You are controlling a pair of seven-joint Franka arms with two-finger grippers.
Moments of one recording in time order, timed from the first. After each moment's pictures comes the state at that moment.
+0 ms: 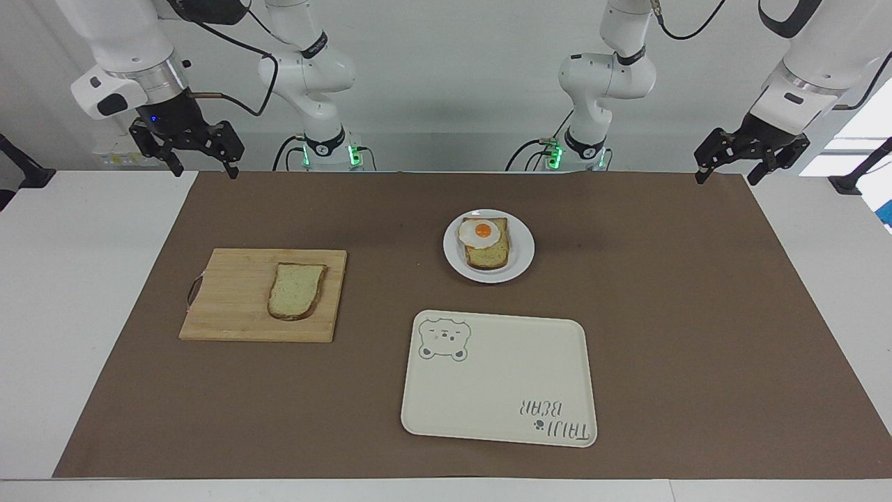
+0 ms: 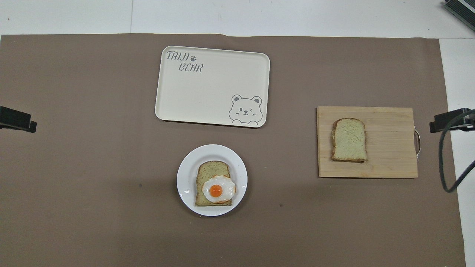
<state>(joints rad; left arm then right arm) -0.20 -0.01 0.21 -1.51 -0.02 1.48 0.08 0.06 -0.03 -0.12 -1.54 -0.03 1.51 -0.01</state>
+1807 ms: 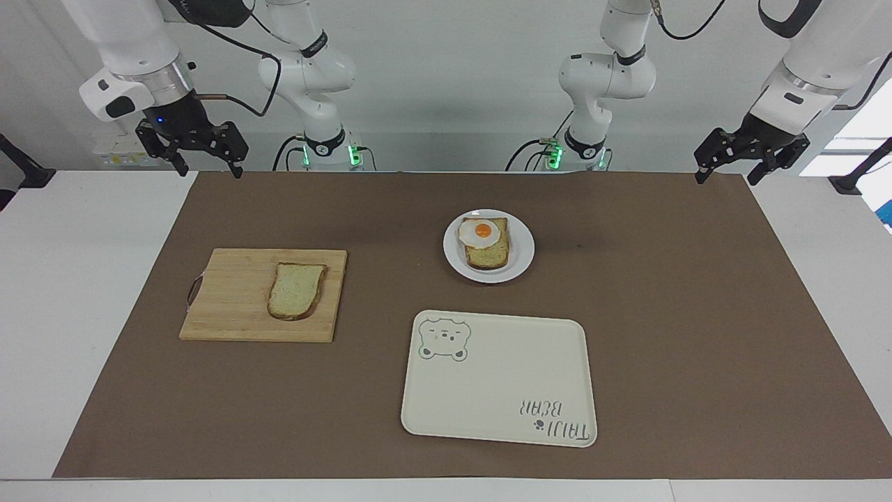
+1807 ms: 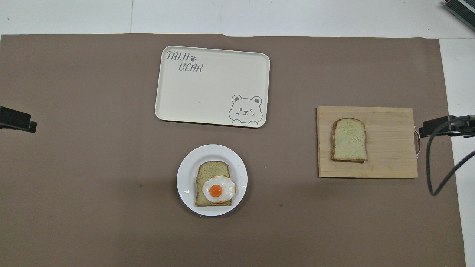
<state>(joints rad) -0.20 -0.01 0.21 -1.51 -0.02 1.48 0.08 0.06 -0.07 -0.11 -1.68 -0.03 1.62 -0.04</state>
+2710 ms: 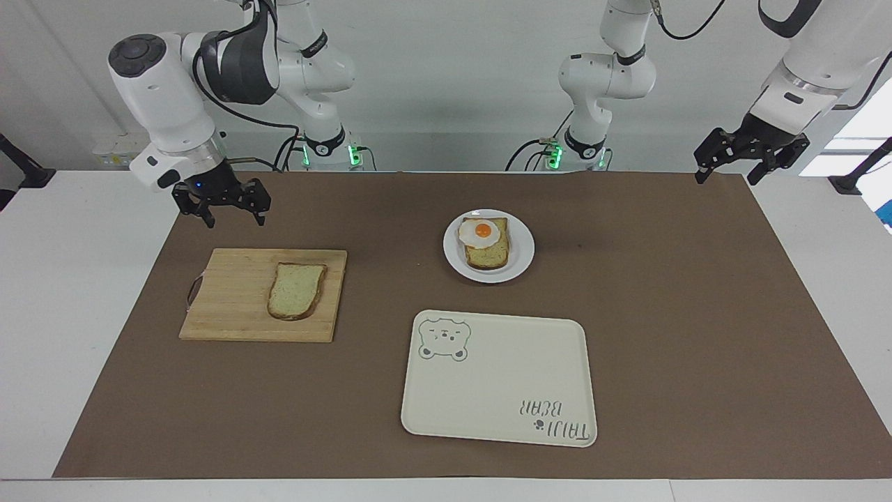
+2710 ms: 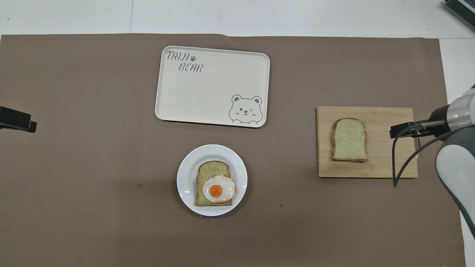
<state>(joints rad) -0.20 -0.01 0.21 -1.51 -0.02 1.48 0.08 0.06 -0.05 -0.11 -1.89 -0.02 1.85 -0.10</state>
